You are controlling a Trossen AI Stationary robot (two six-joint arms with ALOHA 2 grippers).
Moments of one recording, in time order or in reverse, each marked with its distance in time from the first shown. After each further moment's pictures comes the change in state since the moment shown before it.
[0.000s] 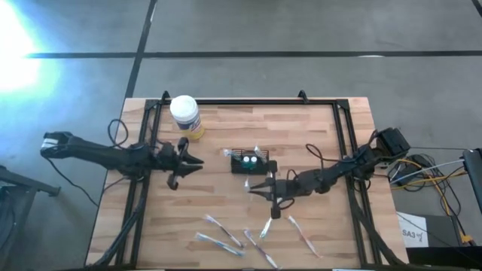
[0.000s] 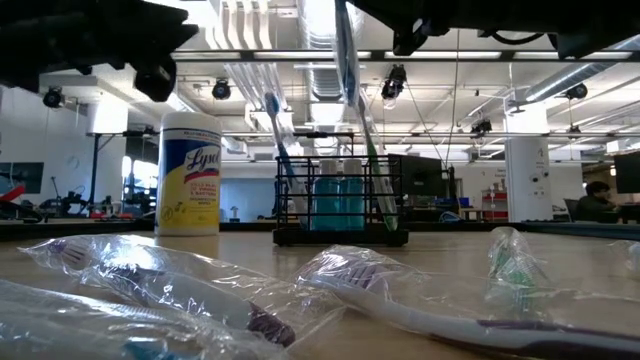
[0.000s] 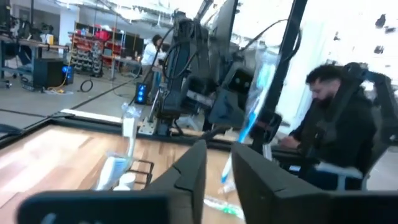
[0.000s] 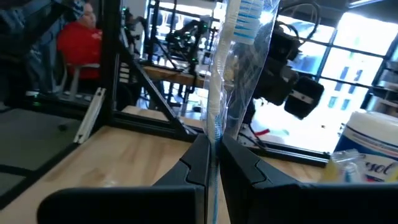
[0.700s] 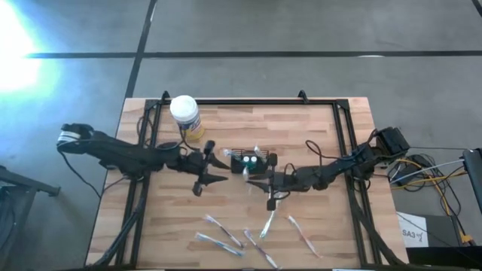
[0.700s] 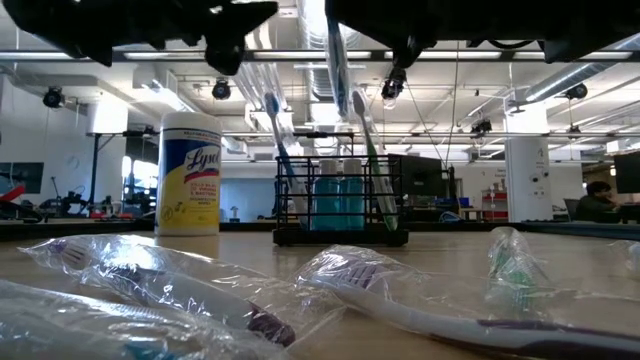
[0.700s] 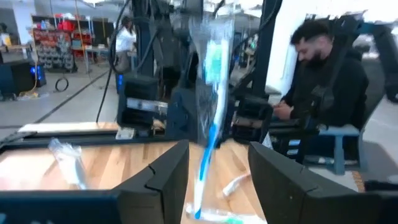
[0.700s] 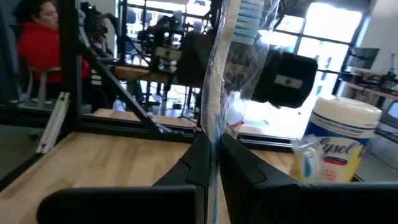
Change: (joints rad) left arm 0.000 0.484 0.327 0.088 0.119 0.156; right arm -0.032 0.000 0.004 -0.001 0.061 0.042
